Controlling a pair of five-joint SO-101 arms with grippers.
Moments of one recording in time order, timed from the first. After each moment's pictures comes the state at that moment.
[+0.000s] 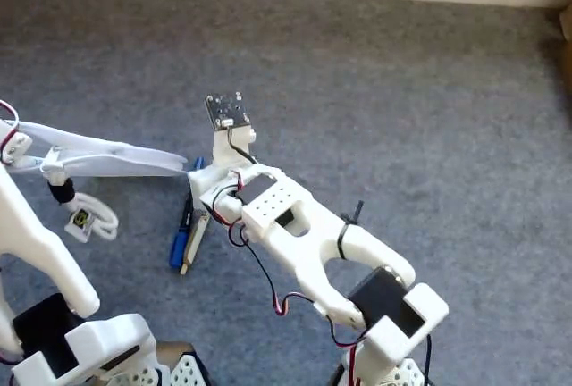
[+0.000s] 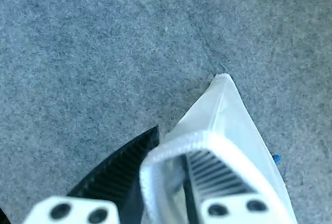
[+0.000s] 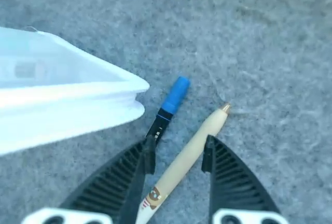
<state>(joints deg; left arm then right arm) -41.7 -9.2 -14.3 100.4 28.5 -46.6 6.4 25.3 25.3 -22.6</state>
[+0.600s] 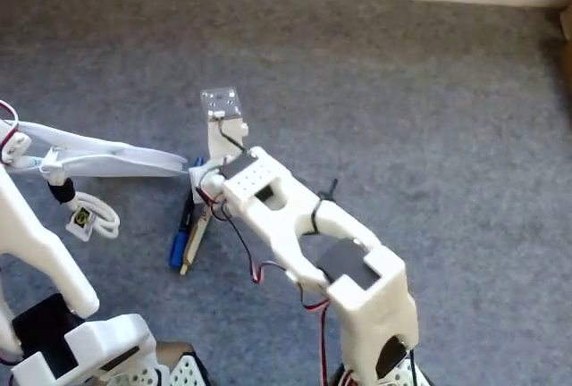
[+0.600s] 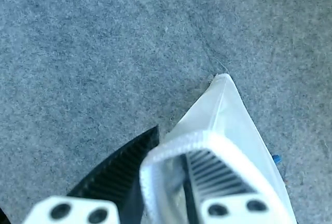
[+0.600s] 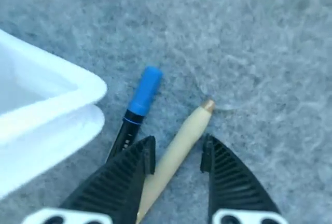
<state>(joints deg) -41.7 -9.2 -14.3 100.4 28.5 -45.3 24.4 4.7 41.8 -23.3</state>
